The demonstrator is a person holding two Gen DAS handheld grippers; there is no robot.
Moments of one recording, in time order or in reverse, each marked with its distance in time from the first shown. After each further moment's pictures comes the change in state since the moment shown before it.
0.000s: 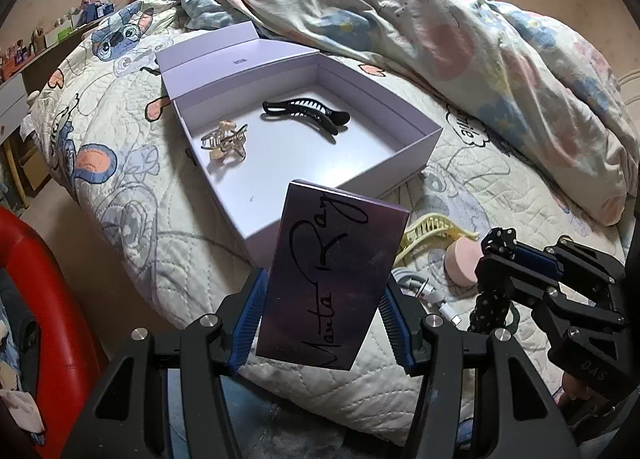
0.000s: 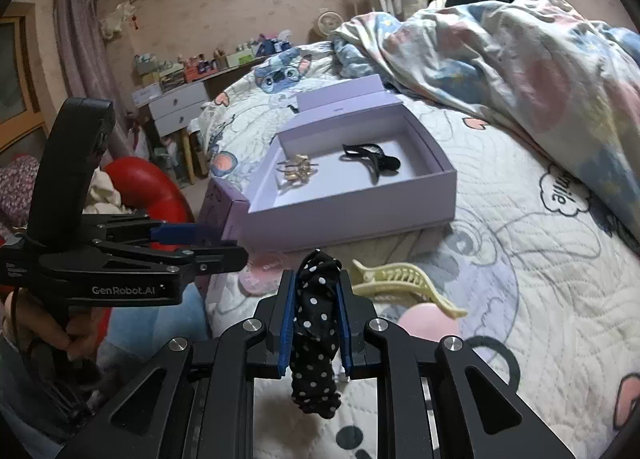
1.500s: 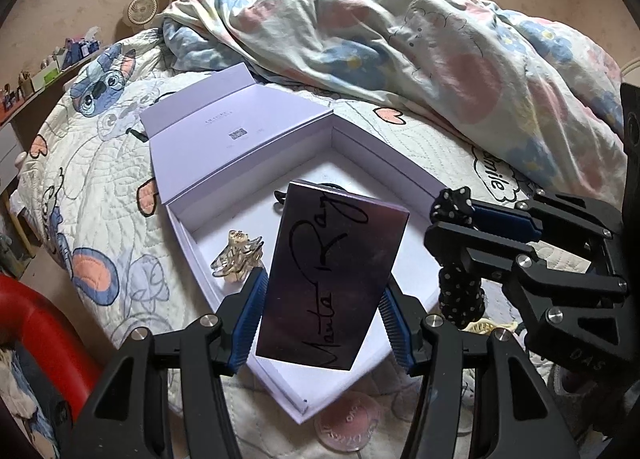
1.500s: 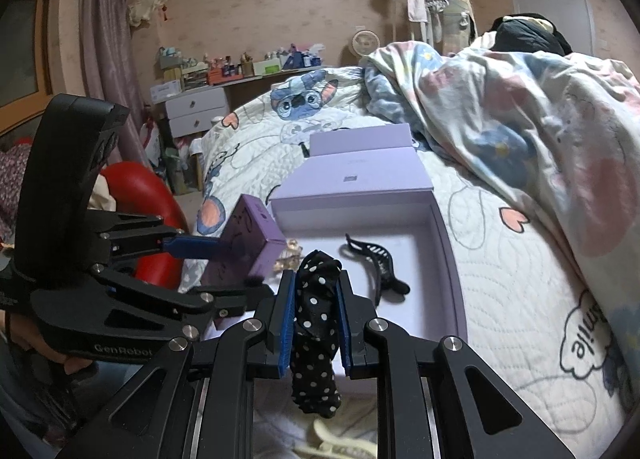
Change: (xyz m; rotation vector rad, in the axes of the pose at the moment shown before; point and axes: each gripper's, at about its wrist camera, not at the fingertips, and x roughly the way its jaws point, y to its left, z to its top) left arm 0.038 0.019 0.101 0.091 -0.045 0.027; right arm 0.072 -0.021 0.110 -0.155 -0.049 0.044
